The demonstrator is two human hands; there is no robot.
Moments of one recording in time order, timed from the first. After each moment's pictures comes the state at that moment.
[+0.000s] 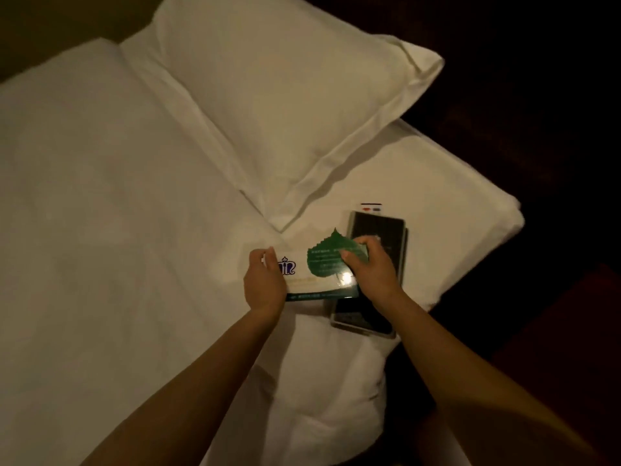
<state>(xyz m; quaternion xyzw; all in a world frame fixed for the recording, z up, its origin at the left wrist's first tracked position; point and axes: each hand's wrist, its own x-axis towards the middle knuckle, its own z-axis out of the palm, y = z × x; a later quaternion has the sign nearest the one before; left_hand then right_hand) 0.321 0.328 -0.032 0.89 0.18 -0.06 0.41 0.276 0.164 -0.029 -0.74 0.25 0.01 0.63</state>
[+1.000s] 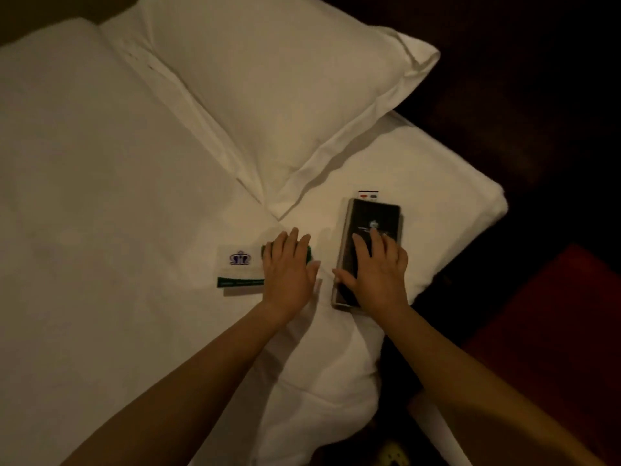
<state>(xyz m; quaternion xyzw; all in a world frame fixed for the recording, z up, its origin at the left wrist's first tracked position) 0.297 0.331 -0.026 0.97 -0.20 -0.11 0.12 0.242 0.186 -0.026 -0.97 0.17 0.09 0.16</state>
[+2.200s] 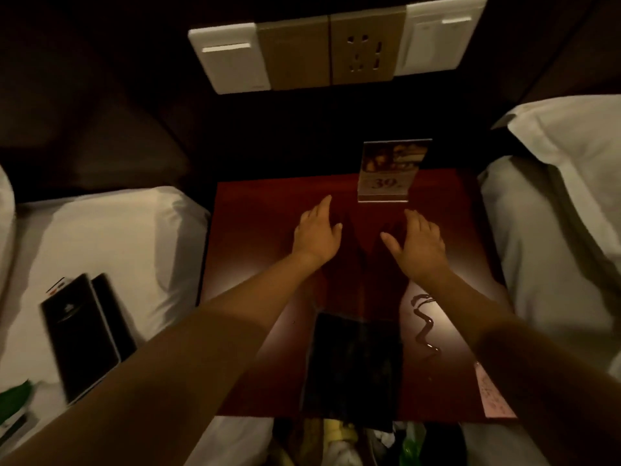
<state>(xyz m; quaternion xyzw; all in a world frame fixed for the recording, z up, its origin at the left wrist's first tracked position) -0.049 -0.076 -0.025 0.77 -0.55 -0.30 0.14 -0.230 -0.099 -0.033 -0.71 0.64 -0.05 0.28</state>
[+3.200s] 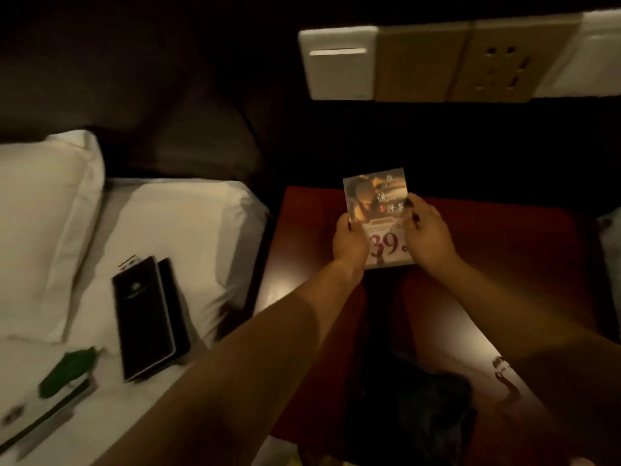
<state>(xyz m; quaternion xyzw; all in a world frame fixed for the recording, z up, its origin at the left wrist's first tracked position) 0.004 -0.087 -0.030 0.73 -0.13 -0.46 0.49 -0.100 -0.142 -0.023 -0.70 0.54 -0.19 0.43</state>
